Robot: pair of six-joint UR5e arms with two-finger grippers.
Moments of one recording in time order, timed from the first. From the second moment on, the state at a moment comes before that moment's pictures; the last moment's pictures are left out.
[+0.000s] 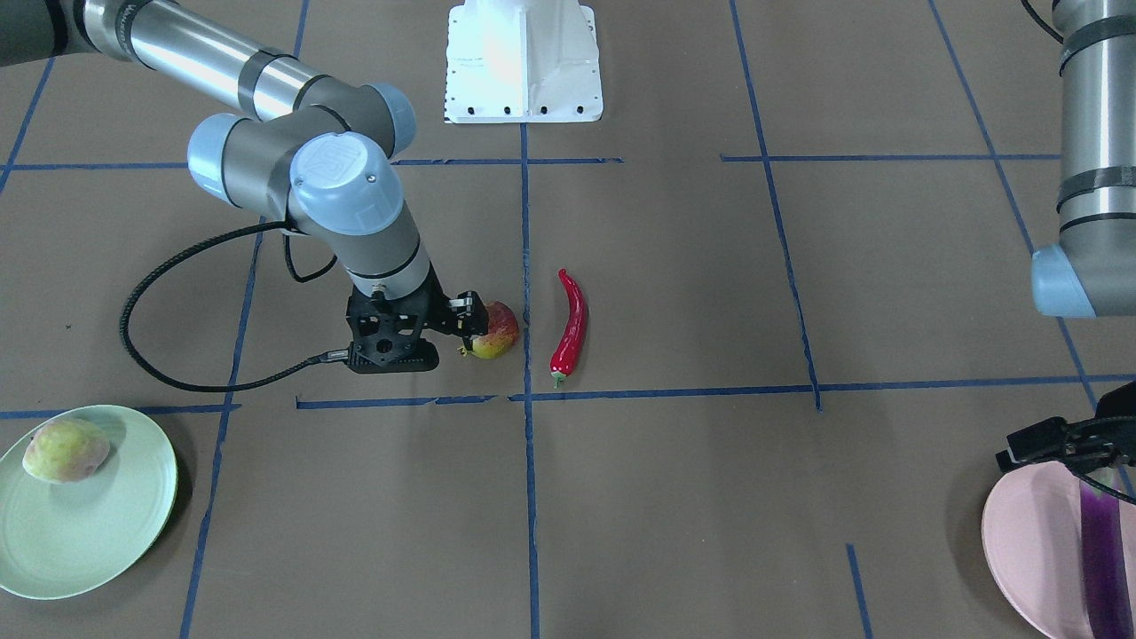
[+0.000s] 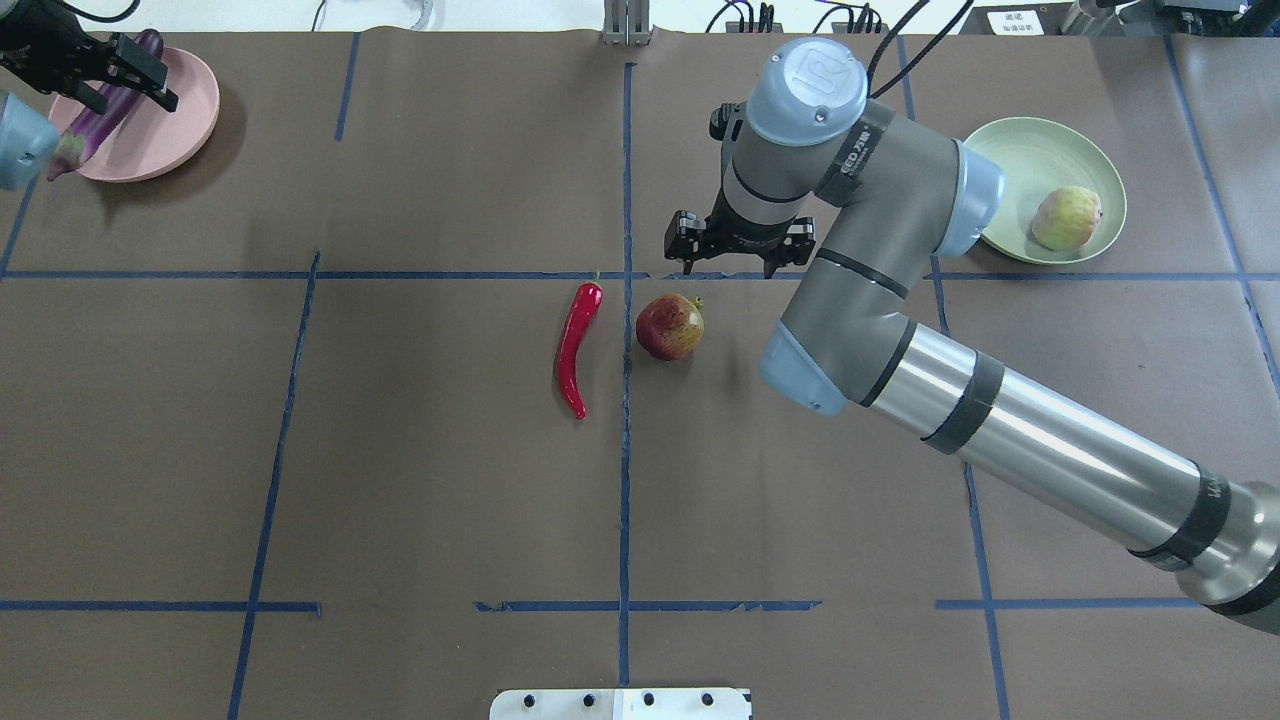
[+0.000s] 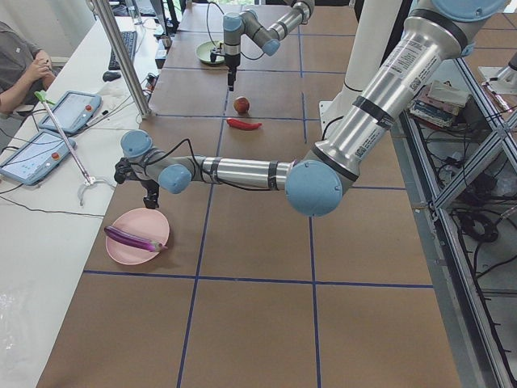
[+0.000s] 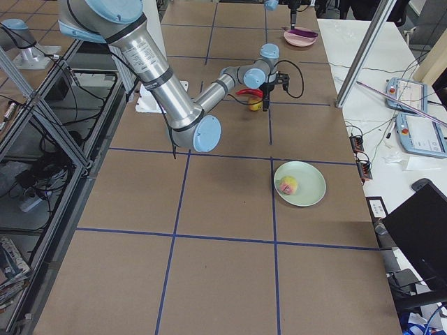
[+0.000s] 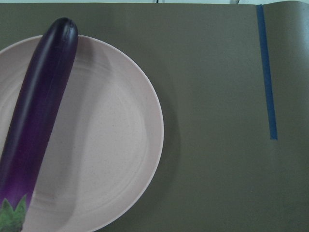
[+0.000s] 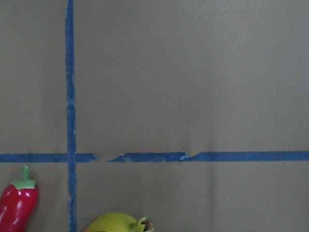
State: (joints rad) left arm -1.27 -2.16 -1.02 -2.08 -2.38 -0.54; right arm 0.69 -0.78 1.44 -1.50 1.99 1.12
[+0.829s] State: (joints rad) left arm -1.26 -2.14 -1.04 -2.08 -2.38 -0.55; right arm 0.57 -0.71 1.35 -1.56 1.84 1.19
